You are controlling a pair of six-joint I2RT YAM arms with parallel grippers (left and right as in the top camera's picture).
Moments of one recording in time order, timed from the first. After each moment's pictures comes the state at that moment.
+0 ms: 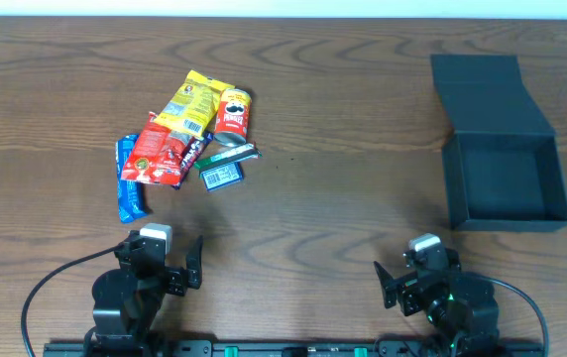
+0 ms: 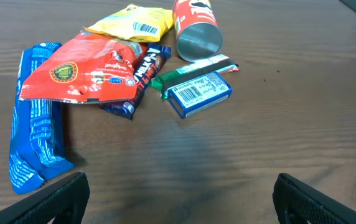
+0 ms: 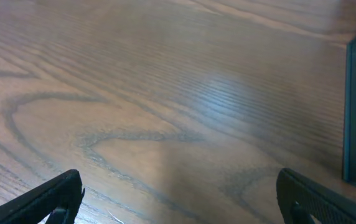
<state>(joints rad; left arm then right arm) -0.05 0.01 0.16 -0.62 0.20 -0.02 0.21 0.01 0.18 -0.79 -0.14 -0.09</state>
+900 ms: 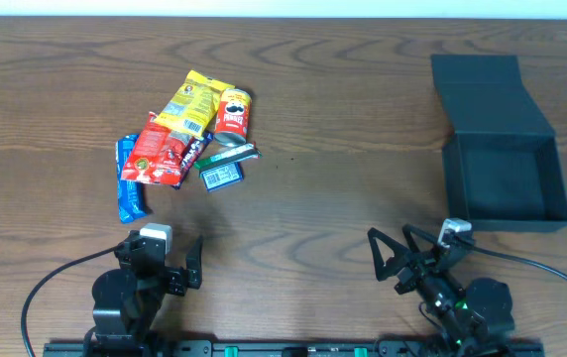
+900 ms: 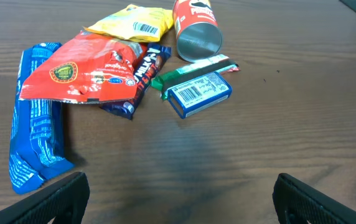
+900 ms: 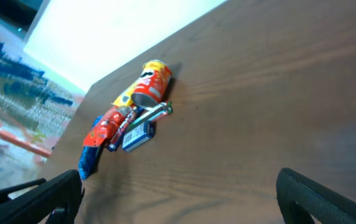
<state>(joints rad) -0.05 0.01 0.16 -0.62 0.20 -0.02 0.21 0.02 0.18 -0.43 -0.32 0.65</state>
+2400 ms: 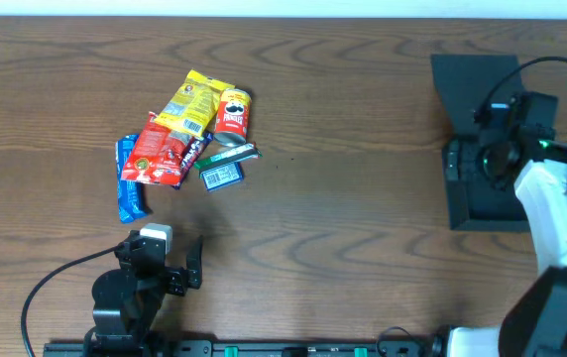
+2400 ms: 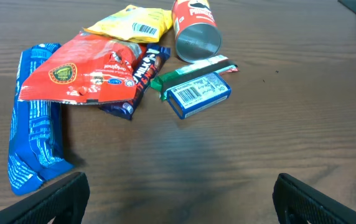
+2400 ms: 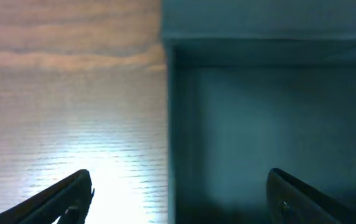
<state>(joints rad) -0.05 0.01 0.16 -0.62 0.20 -0.02 -0.23 1.58 1.10 -0.70 -0.07 -0.19</state>
